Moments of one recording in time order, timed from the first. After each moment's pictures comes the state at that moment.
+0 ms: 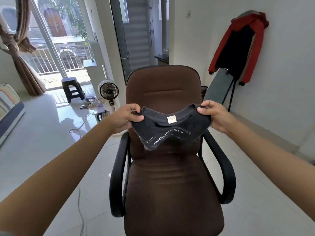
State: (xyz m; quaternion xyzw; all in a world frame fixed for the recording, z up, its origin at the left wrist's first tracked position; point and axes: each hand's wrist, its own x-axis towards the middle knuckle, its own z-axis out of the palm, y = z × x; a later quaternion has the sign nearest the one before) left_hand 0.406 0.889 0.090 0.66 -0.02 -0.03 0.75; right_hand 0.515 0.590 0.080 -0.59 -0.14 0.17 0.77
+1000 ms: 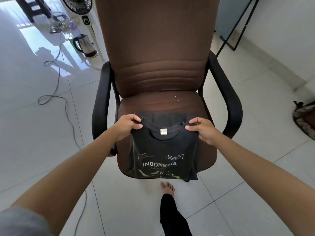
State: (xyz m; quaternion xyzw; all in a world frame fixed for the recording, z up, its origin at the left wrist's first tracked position) left_hand 0.388 0.869 -0.206 0.66 0.28 -0.17 0.68; right_hand 0.473 0.580 -0.224 -0.69 0.10 0.33 0.64
